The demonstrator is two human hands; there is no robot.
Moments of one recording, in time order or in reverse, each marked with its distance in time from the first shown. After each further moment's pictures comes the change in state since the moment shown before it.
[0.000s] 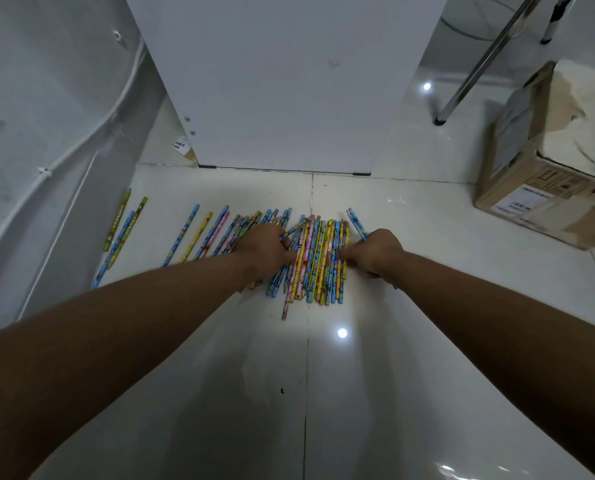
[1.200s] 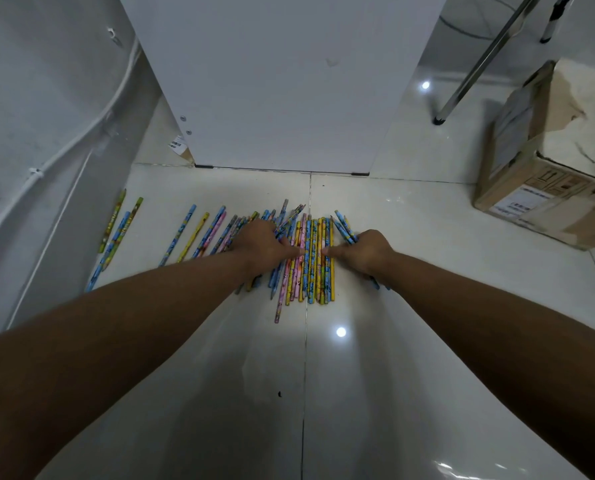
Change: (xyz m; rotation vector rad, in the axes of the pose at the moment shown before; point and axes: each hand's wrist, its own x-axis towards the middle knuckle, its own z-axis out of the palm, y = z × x) left_hand 0.002 0.007 -0.001 -0.126 0.053 -0.160; right_hand 0.023 0.005 0.015 -0.053 -0.019 -0.080
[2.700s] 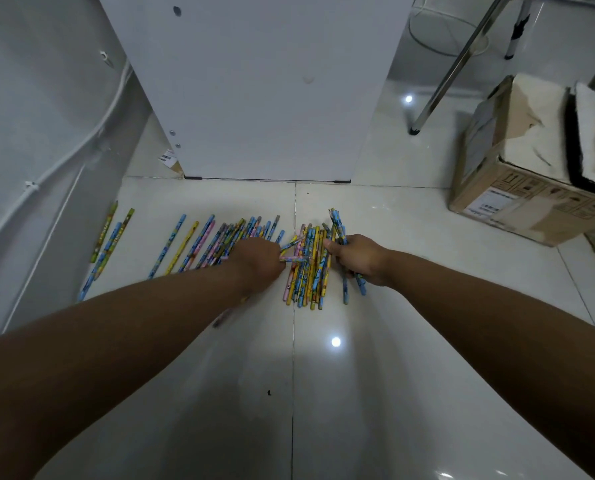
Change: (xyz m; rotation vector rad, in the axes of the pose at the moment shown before) left_hand -0.015 0.009 0.009 0.780 -0.020 0.374; right_hand -0.030 0.000 -0.023 0.237 -0.183 -0.080
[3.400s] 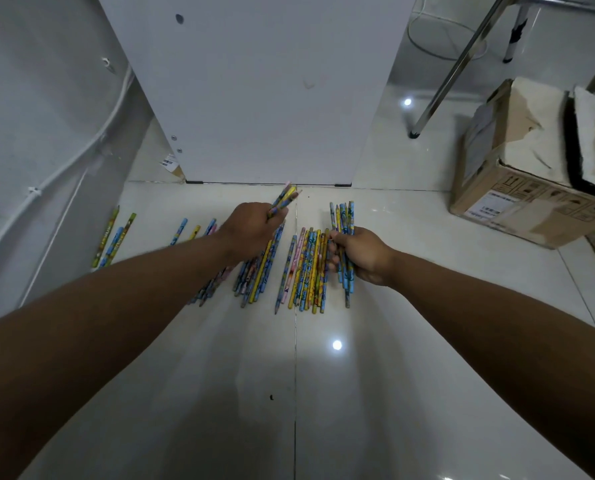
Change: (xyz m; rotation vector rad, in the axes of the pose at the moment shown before) left_hand 0.020 -0.029 -0.045 -0.652 0.217 -0.022; right_hand -0.012 -0.015 0.000 0.519 -0.084 -0.024
